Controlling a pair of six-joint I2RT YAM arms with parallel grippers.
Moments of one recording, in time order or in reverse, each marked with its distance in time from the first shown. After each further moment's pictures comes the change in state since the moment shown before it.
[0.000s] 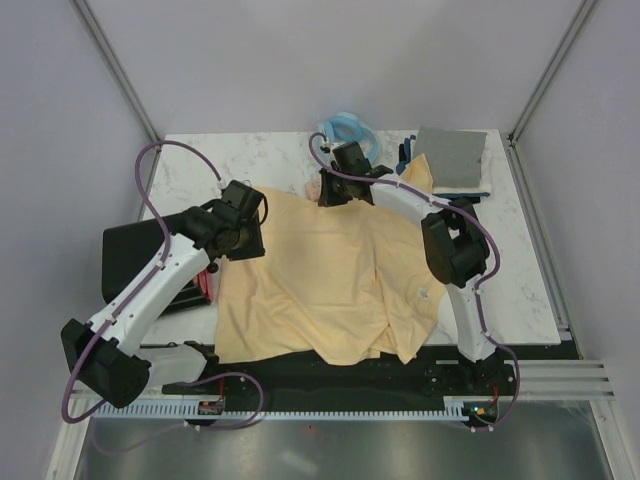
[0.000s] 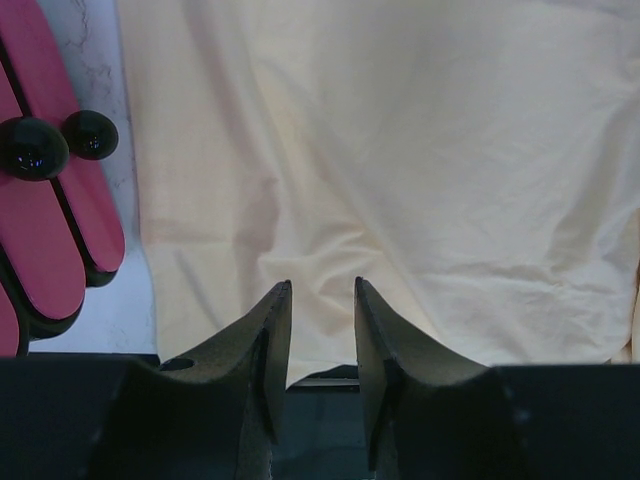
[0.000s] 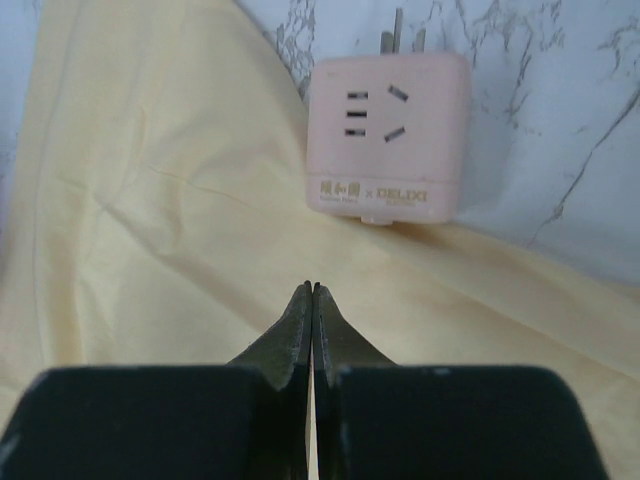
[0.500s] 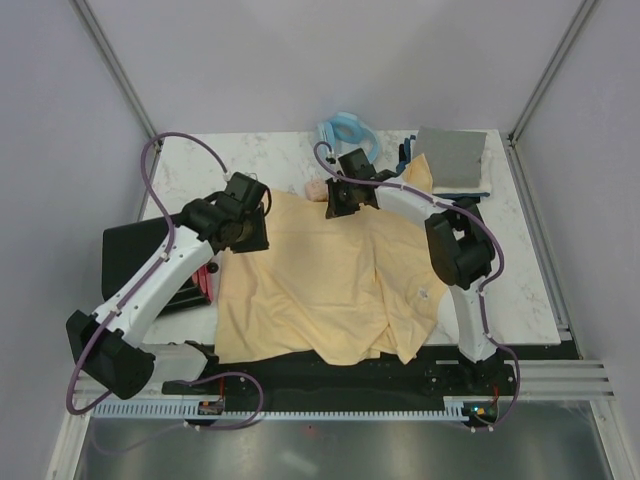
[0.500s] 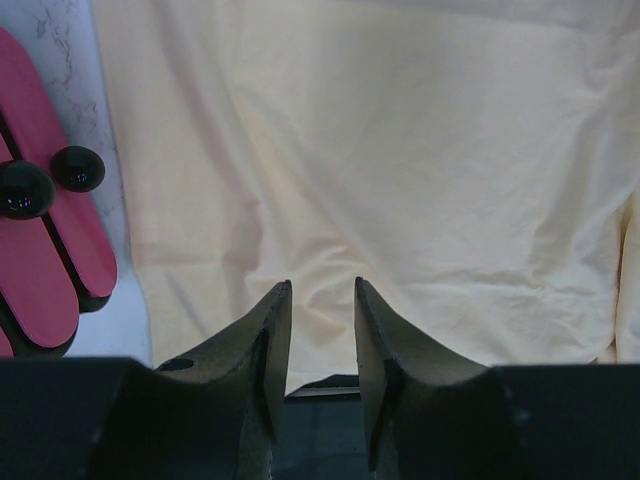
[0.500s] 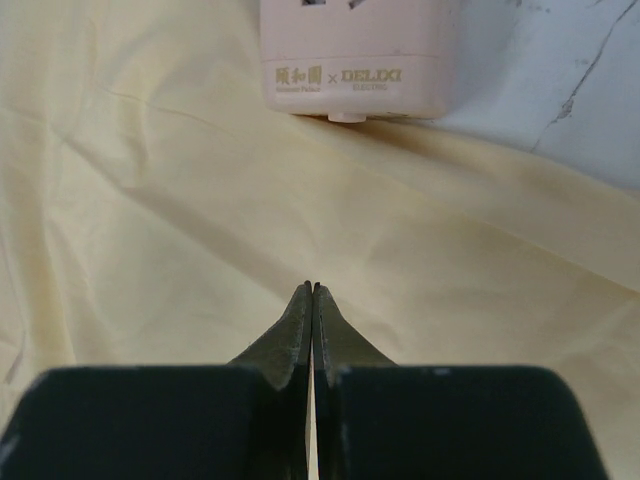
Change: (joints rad) left arm 0.000 0.065 0.071 0.015 0.020 0.038; right arm -0.019 -0.040 -0.069 -0.052 -0.037 -0.007
